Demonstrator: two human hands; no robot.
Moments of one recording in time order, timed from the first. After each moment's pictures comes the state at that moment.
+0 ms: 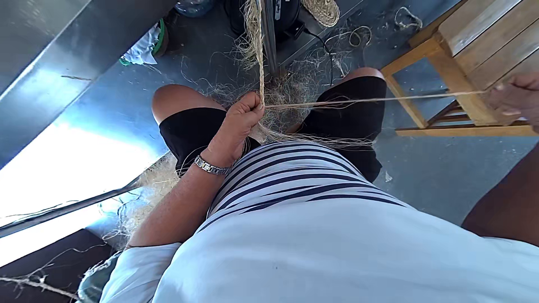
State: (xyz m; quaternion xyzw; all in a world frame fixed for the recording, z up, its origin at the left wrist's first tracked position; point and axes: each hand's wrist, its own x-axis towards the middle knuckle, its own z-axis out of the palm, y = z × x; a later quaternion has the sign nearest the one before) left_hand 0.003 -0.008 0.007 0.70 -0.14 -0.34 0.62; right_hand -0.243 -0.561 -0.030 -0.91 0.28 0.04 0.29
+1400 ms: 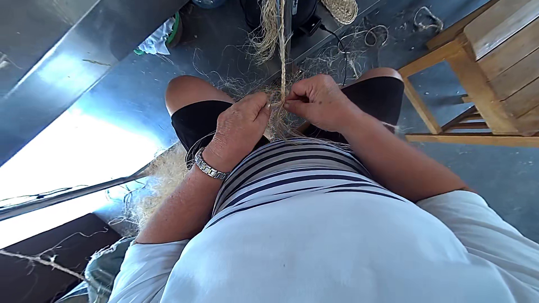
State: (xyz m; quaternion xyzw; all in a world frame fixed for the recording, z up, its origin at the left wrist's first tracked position) left_hand 0.001 0.010 0.031 0.90 -0.29 -0.19 0.26; right_hand -0.038 -0.204 0.003 -0.85 -0.08 0.07 0.51
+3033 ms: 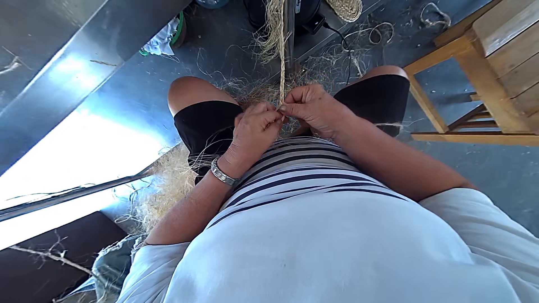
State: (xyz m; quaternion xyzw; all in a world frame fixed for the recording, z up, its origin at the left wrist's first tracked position) left_hand -0.019 0.011 0.002 0.86 -0.28 -0.19 0.39; right_hand -0.043 -0.183 -0.007 -0.65 0.07 0.19 0.73
